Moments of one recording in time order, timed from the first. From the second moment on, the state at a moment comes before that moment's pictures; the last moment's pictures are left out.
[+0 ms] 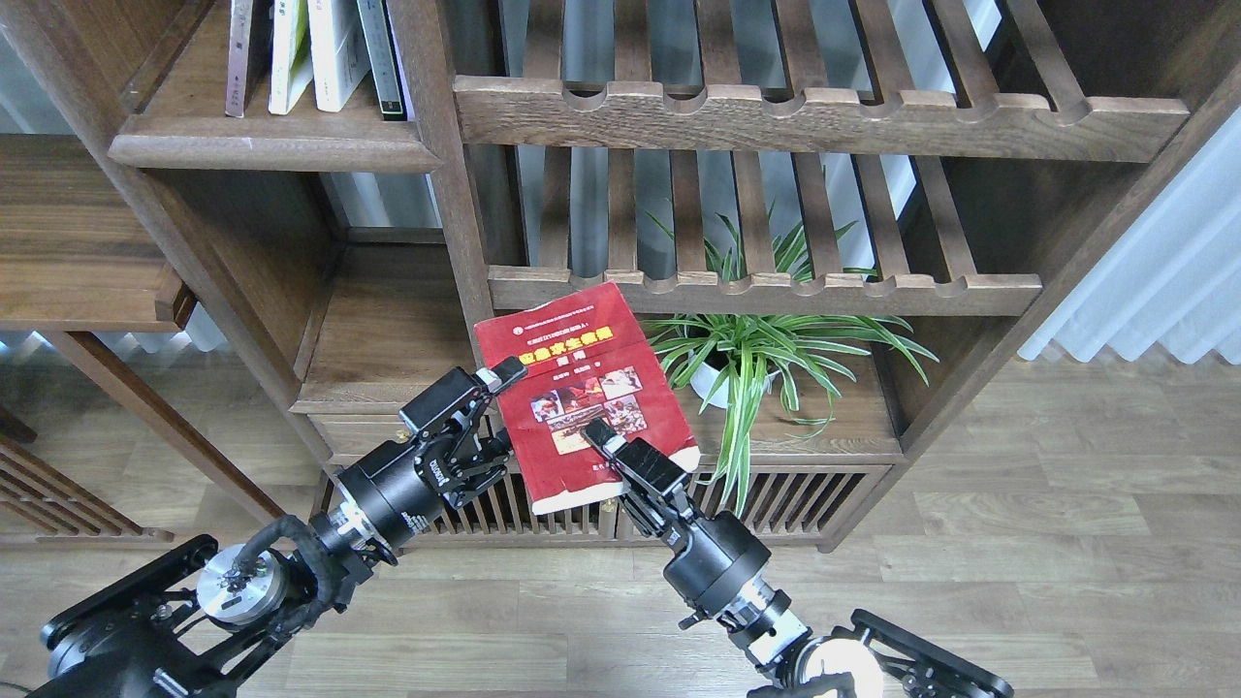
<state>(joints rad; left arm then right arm) -0.30 0.27 -0.67 -1.19 -0.71 -0.49 0.33 0.10 -0.11 0.59 1.28 0.24 0.58 0.19</state>
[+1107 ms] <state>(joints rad) -0.36 0.33 -0.61 -1.22 -0.72 -0.49 0.33 0.11 -0.11 0.58 1.28 0.23 0.58 0.18</state>
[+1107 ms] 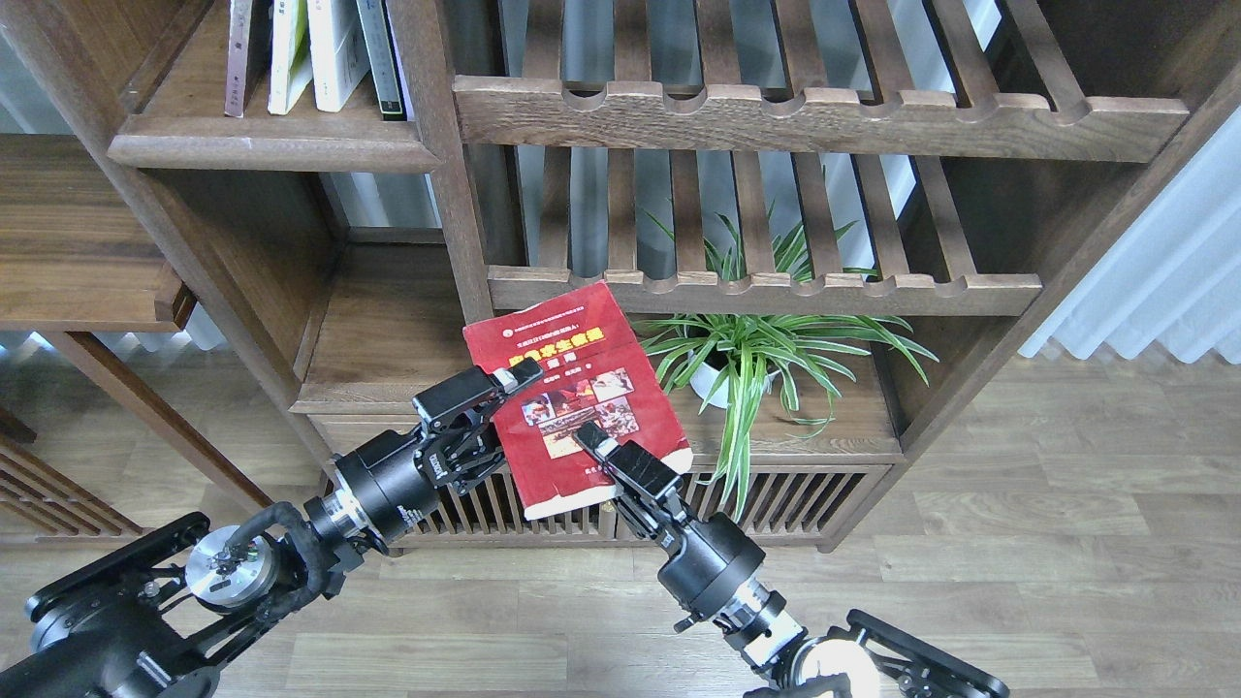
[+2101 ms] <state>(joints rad) -0.37 0.32 -0.60 -1.22 -0.72 -0.49 0.33 0.11 -0.10 0.58 1.28 0.23 0.58 0.18</state>
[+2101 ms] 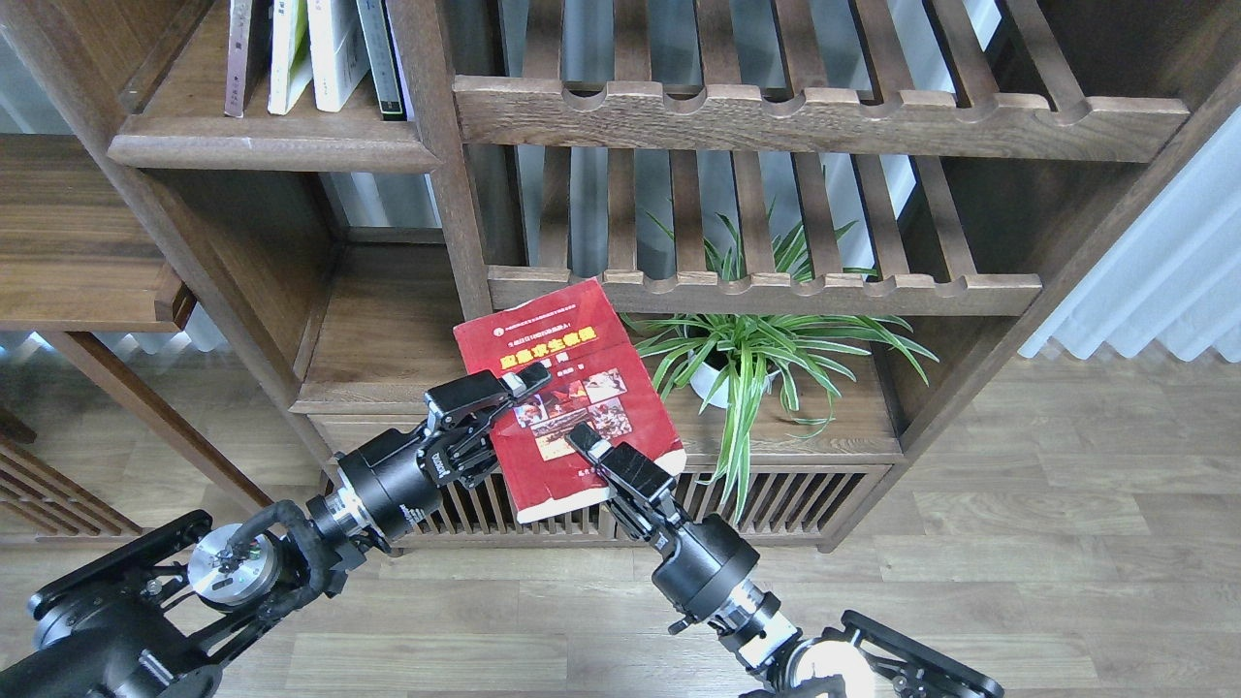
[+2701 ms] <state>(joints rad) -0.36 0.31 -0.60 -1.22 -0.72 -0.49 0.33 0.11 -0.09 0.58 1.28 0.23 0.58 0.18</state>
